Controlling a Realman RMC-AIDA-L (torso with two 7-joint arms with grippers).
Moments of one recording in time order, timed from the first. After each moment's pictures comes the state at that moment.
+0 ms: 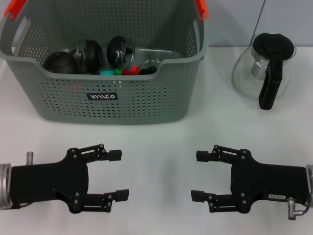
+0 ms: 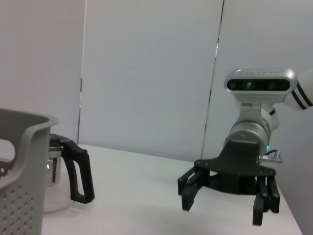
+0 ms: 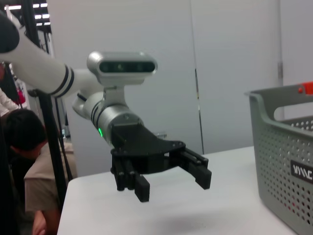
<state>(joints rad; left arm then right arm) -0.41 -2.11 0.45 0.64 2.20 1.90 -1.00 0.40 2.09 -1.06 -0.53 -1.69 -1.62 1.00</state>
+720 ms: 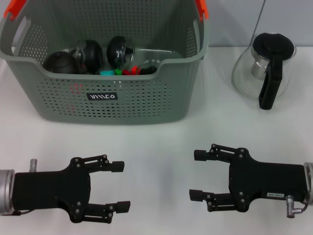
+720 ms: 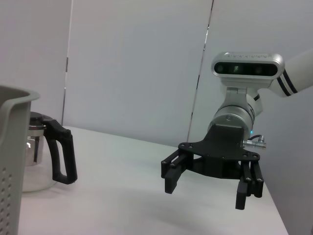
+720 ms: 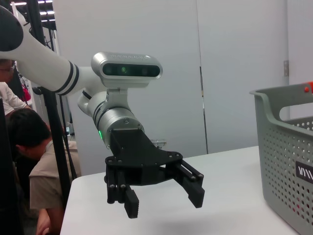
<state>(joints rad) -0.41 -2.11 0.47 0.64 2.24 1.90 -1.02 0.41 2.10 -1.06 -0.54 -1.70 -1.63 1.01</state>
